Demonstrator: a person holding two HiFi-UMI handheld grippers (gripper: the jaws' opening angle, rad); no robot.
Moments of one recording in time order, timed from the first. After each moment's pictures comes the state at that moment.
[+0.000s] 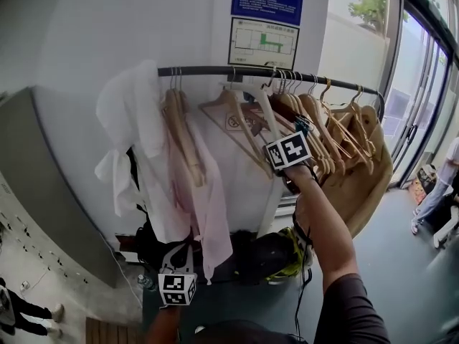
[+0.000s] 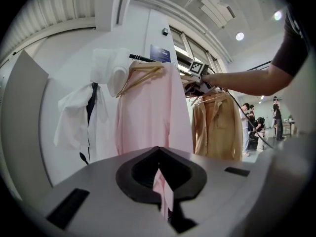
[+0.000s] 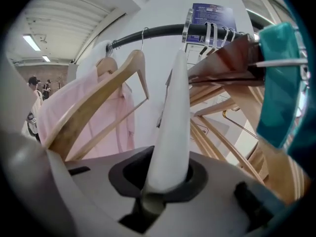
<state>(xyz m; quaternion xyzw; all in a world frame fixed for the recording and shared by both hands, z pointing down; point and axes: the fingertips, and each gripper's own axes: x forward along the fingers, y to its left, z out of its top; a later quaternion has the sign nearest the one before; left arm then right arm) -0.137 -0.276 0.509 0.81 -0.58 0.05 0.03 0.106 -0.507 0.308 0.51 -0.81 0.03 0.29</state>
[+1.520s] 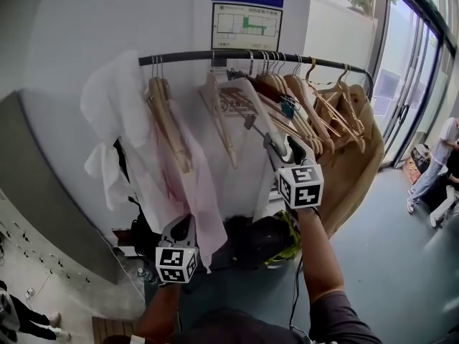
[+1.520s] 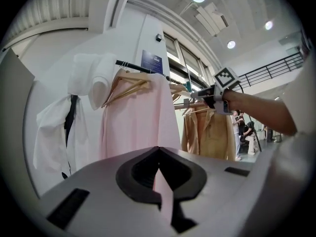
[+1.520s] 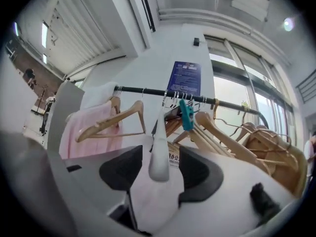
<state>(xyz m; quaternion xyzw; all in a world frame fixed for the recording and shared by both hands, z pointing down) -0.097 -0.298 0.447 0.85 -0.53 0.03 0.00 0.149 -0.398 0.274 0.61 -0.78 -0.11 0.07</state>
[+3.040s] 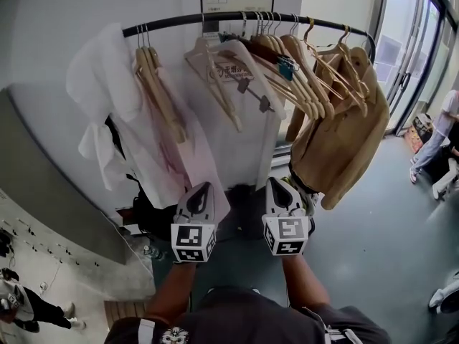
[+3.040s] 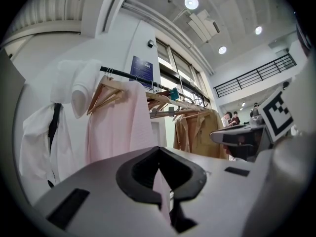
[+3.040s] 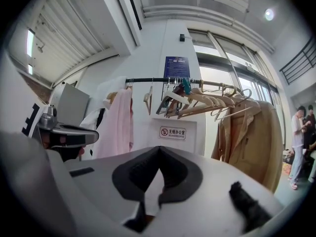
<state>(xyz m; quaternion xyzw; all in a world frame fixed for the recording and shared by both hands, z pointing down) -0.043 -0.290 0.420 0.87 -0.50 0.01 -0.03 0.116 -0.279 0.419 0.64 -0.76 -0.04 0.05</state>
